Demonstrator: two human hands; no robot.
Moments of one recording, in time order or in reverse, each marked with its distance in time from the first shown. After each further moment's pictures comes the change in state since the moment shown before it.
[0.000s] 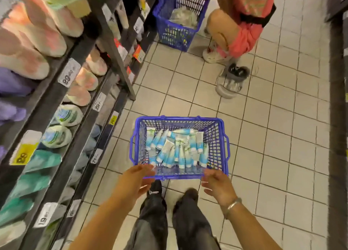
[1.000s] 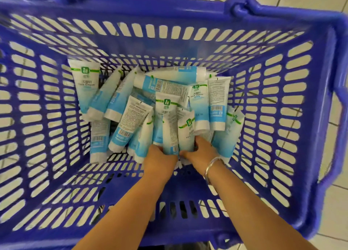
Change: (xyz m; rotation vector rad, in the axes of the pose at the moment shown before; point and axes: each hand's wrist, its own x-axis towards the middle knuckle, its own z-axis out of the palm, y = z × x) left_hand 0.484 -0.256 0.161 0.559 0.171 -0.226; right_hand 0.493 0.267 0.032 -0.509 -0.253 0.100
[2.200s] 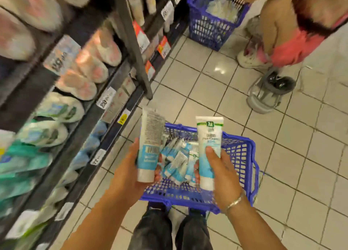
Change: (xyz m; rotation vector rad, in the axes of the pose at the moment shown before) left_hand -0.233 0.083 -0.236 -1.067 -0.387 0.263; right_hand -0.252 -0.229 -0.032 0.644 0.057 -0.287
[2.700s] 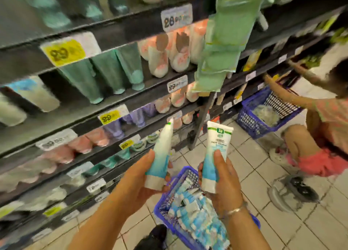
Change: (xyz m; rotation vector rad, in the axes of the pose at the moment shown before) left_hand -0.294 0.148 0.034 -0.033 -0.052 0.363; right_hand -0.211 -0.187 0.141 -0.042 -0.327 -0.216
